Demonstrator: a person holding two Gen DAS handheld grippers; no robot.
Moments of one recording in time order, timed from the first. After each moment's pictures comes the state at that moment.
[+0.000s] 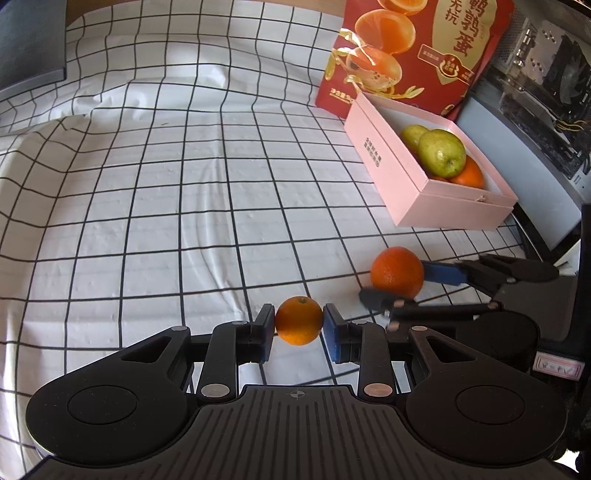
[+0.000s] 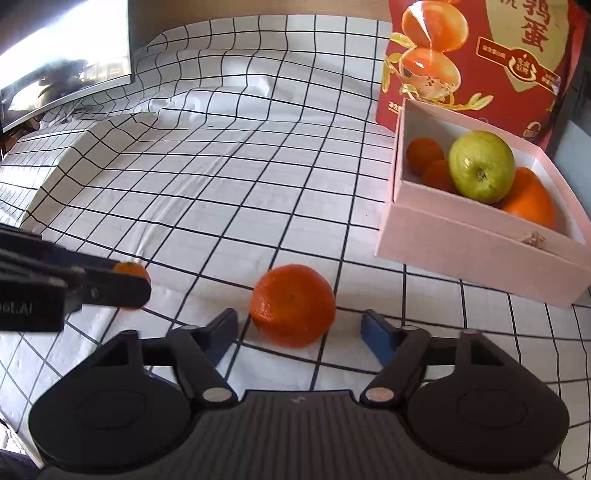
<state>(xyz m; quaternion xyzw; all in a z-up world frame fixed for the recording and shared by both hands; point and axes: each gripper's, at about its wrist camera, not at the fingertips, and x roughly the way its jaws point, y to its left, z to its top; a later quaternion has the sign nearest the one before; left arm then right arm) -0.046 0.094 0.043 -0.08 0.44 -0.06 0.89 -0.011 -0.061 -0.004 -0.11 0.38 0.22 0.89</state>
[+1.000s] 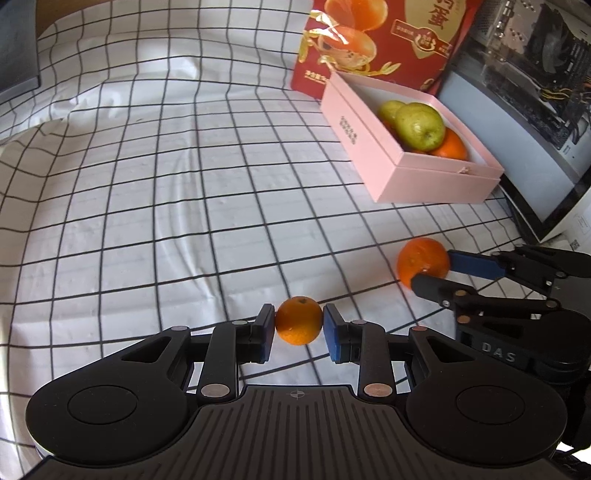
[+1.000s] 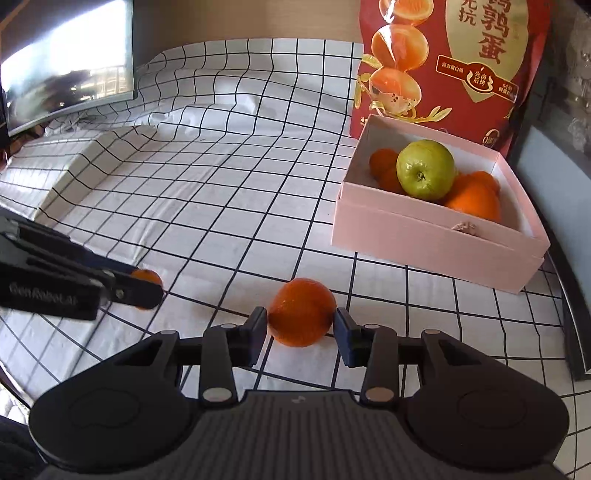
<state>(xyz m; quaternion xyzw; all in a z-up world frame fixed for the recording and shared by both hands) -0.046 0.078 0.040 -0.05 0.46 -0.08 0.88 -0.046 -0.105 0.015 -0.11 0.35 0.21 0.91</state>
